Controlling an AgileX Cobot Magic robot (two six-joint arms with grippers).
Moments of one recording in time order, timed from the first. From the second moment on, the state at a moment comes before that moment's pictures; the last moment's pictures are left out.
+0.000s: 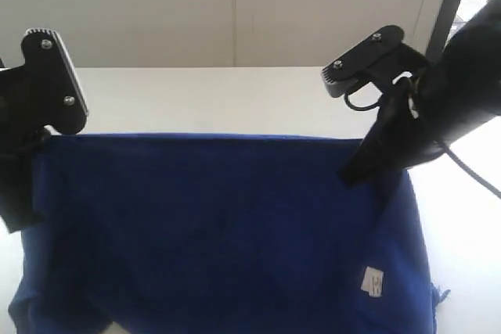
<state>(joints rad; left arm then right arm) -0.69 1.09 -0.79 0.70 0.76 0.09 0.38 1.41 -1.00 -0.41 0.80 0.15</state>
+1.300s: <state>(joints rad) -0.45 1.45 -0.89 1.17 0.66 -0.68 0.35 1.74 -1.05 -1.61 0.91 0.94</state>
